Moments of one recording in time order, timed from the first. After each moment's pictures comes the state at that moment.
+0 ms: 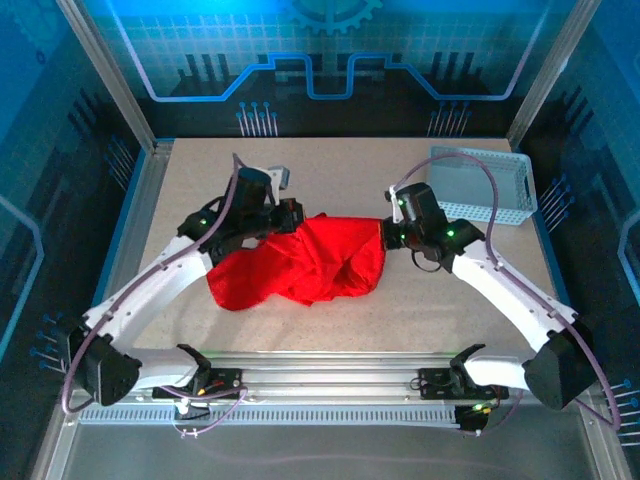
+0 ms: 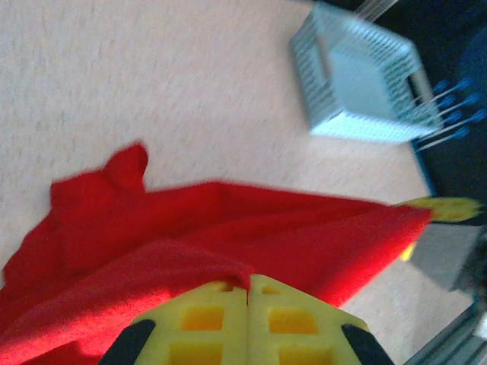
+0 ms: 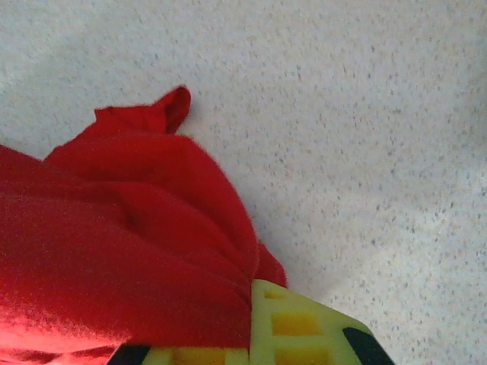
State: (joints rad) left arm -0.54 1.29 1.19 -0.56 0.14 -0.58; right arm 0.51 1.25 1.05 -0.63 0.05 0.30
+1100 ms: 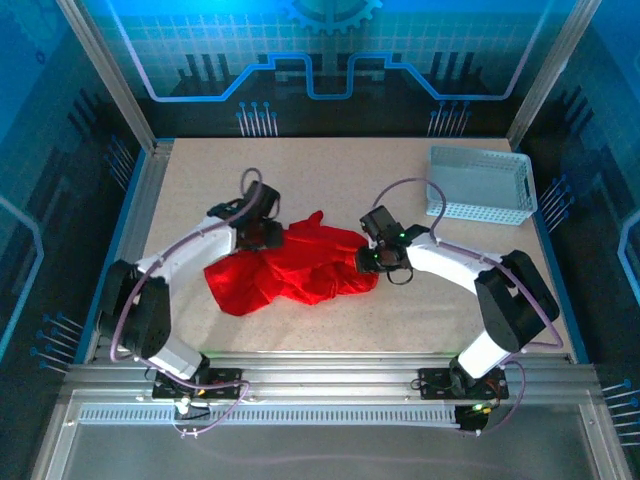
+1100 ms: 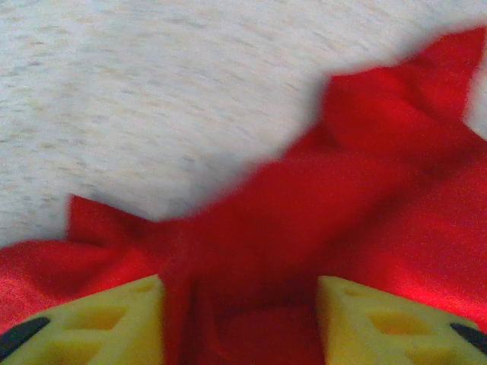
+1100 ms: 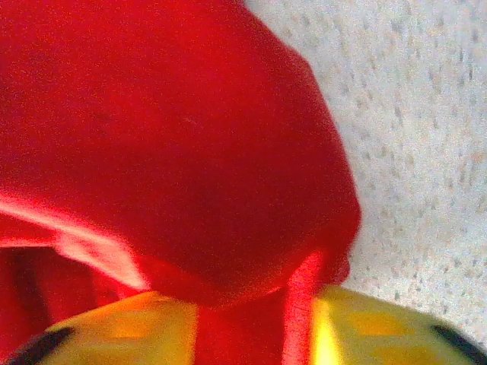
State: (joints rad) left arm -0.45 1.52 1.11 -0.69 -0.12 -0.54; right arm 0.58 1.59 0.97 -0.52 0.01 0.44
